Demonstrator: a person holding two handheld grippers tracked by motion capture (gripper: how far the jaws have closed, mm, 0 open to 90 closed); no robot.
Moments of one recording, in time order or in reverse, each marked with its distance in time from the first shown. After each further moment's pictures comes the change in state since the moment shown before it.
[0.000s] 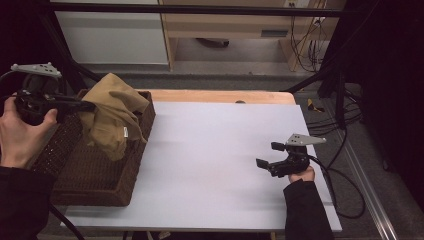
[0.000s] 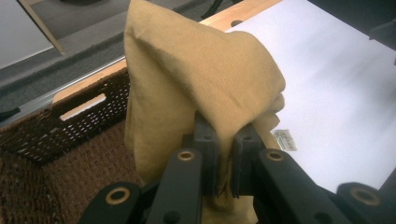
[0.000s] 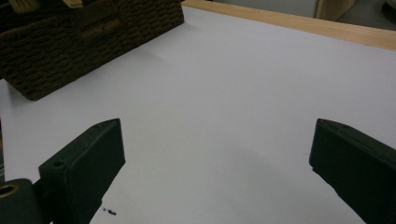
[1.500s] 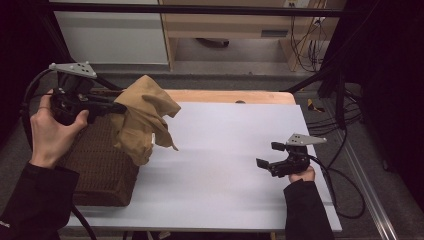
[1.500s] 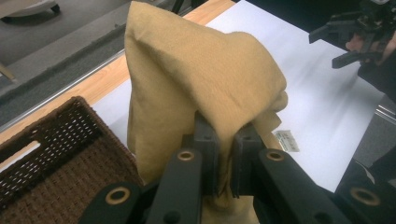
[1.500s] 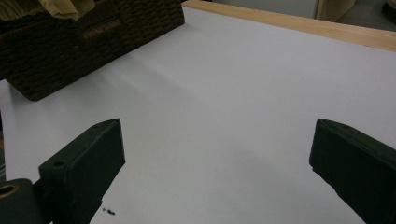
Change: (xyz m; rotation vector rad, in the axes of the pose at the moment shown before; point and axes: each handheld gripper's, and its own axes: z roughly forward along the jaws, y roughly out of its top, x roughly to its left) left arm -0.053 0.033 0.029 -0.006 -0.130 0.107; right arm 0.000 0.000 -0.001 -0.001 0.001 -0.001
